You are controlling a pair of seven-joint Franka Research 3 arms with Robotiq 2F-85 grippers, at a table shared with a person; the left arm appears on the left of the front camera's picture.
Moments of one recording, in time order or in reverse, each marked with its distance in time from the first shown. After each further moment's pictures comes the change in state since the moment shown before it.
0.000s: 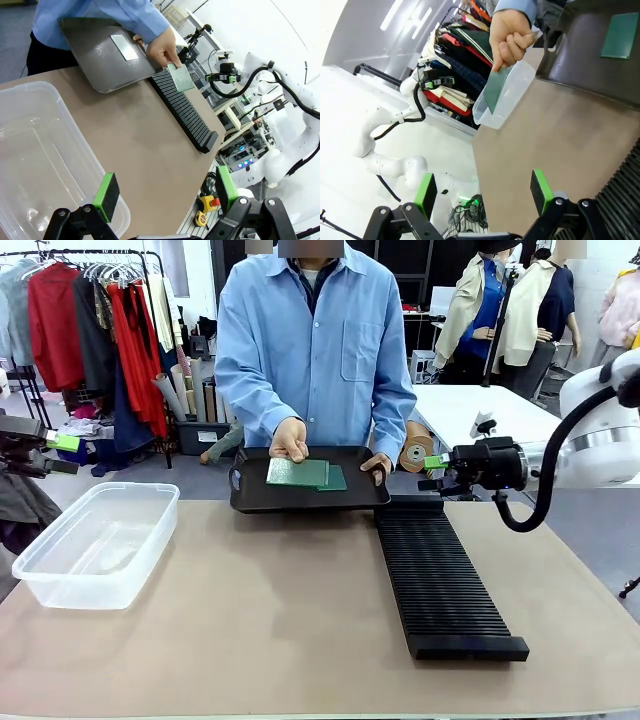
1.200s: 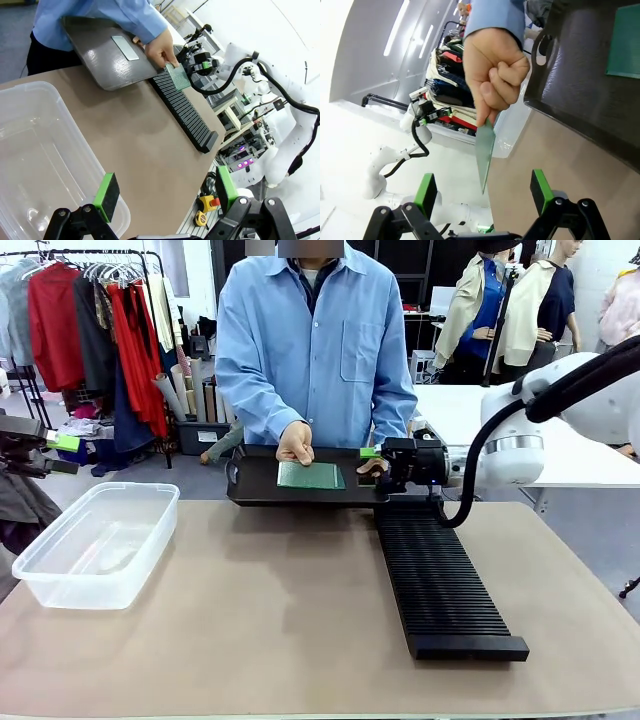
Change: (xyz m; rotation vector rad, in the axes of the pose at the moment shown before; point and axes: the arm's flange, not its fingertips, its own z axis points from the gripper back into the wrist) left arm 0.000 0.000 0.000 0.000 0.000 0.000; right arm 0.053 -0.057 -0.111 0.047 -0.035 -0.184
